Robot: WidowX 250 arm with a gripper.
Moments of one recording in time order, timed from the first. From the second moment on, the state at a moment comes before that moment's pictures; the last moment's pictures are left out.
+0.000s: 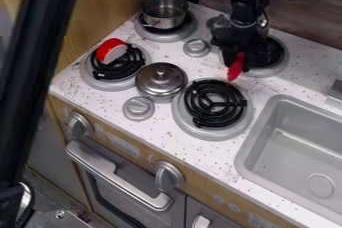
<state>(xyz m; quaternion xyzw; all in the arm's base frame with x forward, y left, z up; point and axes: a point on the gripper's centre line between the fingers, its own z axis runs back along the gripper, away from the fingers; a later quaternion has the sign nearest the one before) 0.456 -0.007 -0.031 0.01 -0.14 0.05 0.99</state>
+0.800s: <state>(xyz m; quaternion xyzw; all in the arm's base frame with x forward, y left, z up) 0.510 -0.008 -0.046 0.02 -0.16 0.06 0.99</state>
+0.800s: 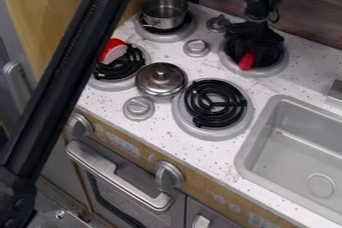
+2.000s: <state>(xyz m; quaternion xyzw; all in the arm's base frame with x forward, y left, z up) 0.390 -0.007 0.010 0.00 -0.16 0.06 0.98</state>
